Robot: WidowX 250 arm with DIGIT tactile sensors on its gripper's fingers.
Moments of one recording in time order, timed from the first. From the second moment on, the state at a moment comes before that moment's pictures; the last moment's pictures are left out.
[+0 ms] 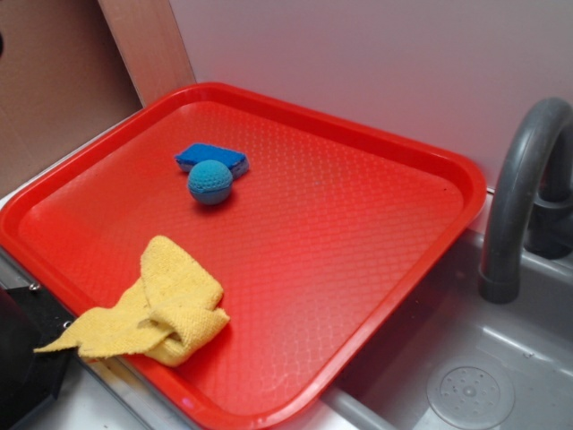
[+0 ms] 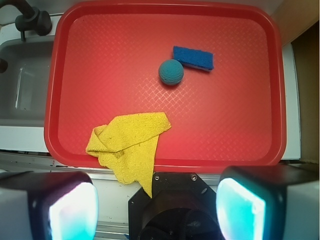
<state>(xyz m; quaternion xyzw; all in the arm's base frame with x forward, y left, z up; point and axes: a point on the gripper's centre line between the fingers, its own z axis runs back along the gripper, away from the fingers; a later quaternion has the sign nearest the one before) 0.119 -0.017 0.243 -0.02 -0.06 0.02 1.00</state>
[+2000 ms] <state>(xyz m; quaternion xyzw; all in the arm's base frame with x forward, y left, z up) 0.253 0.012 0.032 0.11 0.03 0.09 0.99</state>
